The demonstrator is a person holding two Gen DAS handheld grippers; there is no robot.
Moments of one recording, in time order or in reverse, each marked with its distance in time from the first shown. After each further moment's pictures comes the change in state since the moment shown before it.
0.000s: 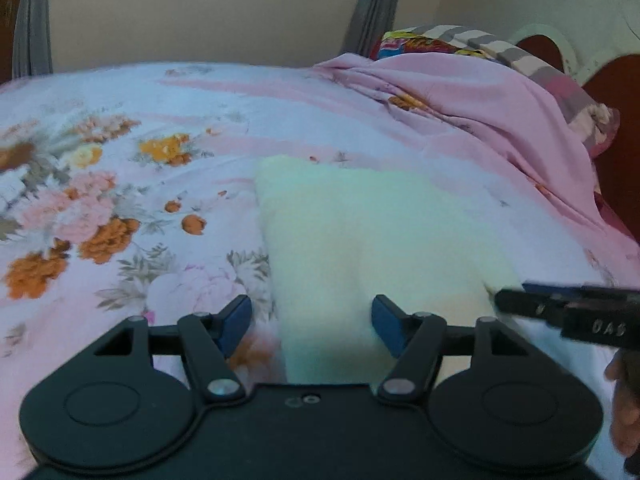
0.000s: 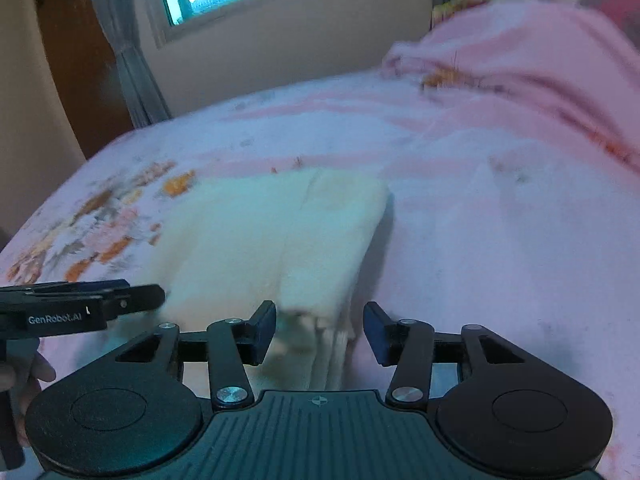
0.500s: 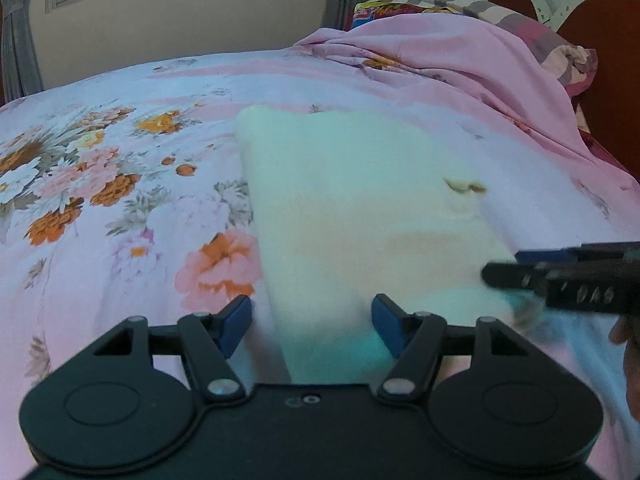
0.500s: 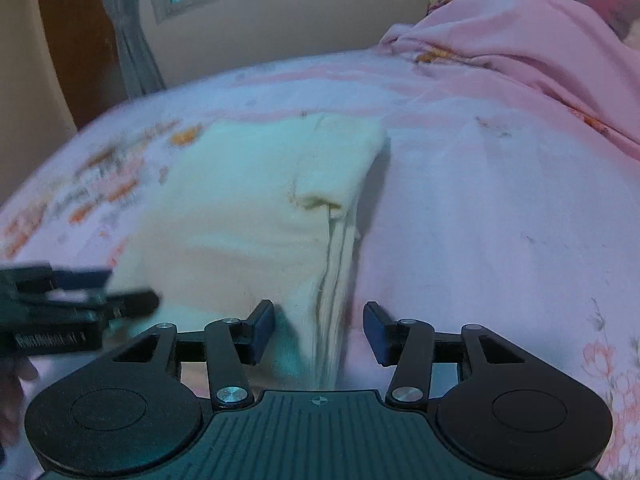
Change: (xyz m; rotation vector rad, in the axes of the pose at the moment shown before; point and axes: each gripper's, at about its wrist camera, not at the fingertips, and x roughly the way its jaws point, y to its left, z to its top) left arm -0.025 -0.021 -0.051 0.099 0.052 0.028; right arm -0.023 0.016 -0.046 0.003 0.059 -0.033
